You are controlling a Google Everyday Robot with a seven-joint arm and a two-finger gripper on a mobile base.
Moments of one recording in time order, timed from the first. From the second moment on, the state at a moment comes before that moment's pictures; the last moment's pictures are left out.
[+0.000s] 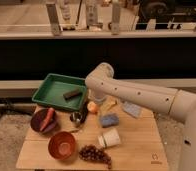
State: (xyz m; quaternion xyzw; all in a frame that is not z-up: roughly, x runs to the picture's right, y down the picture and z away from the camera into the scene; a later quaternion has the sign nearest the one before) arm -0.017 0.075 0.780 -0.24 -0.13 -0.30 0.91
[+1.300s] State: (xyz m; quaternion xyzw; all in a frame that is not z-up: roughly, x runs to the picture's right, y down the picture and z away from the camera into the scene) arm -0.117 0.165 0.782 -0.25 -0.20 -0.43 0.85
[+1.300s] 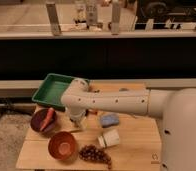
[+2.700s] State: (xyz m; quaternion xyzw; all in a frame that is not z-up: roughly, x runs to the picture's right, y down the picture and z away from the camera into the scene) arm -0.129 0.203 0.825 -0.26 -0.18 -0.41 0.85
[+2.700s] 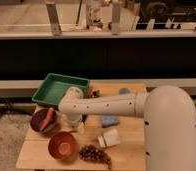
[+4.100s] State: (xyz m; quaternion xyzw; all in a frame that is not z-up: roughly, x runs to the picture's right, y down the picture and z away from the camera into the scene) arm -0.137 0.227 0.817 -0.29 -0.18 -0.39 0.86
